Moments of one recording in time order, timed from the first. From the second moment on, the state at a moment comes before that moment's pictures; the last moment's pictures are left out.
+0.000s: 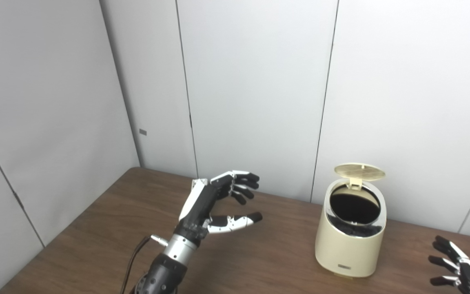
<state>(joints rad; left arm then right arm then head) -0.27 0.27 0.10 -0.11 0.07 -0.18 -0.10 -0.15 -0.24 0.02 -0.06 -0.23 -0.20 0.05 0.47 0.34</state>
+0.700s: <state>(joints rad) -0.40 0.43 0.18 0.10 0.03 -0.25 -0.13 -0.15 -0.24 0.02 -0.06 -0.24 -0.20 0.06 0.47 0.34</state>
